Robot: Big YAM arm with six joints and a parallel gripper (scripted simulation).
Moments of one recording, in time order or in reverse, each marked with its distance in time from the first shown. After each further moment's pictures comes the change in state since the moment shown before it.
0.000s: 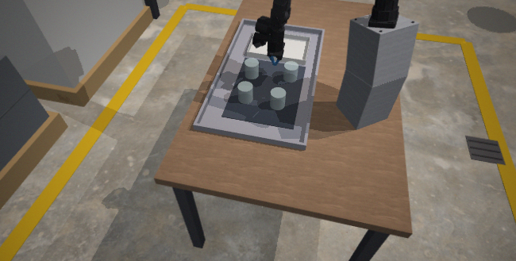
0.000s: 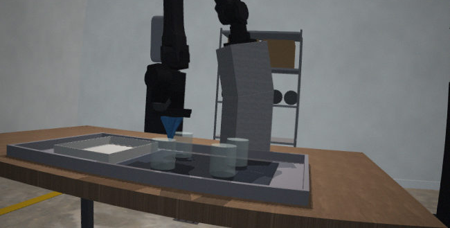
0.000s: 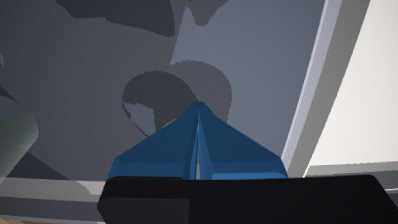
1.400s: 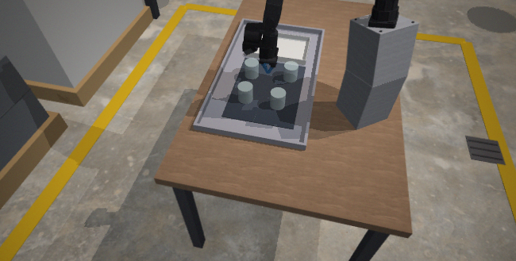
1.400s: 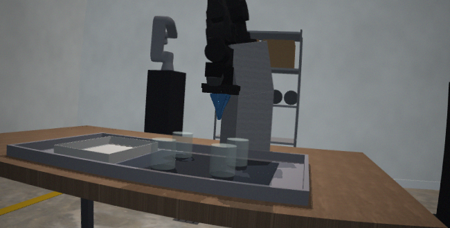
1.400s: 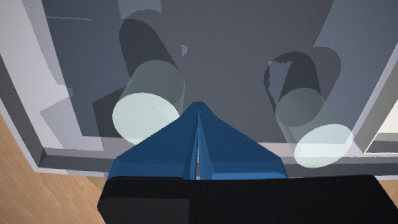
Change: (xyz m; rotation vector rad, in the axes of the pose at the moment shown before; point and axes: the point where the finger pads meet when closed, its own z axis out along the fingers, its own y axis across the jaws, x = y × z) arm -0.007 0.148 -0.077 -0.010 0.010 -0.042
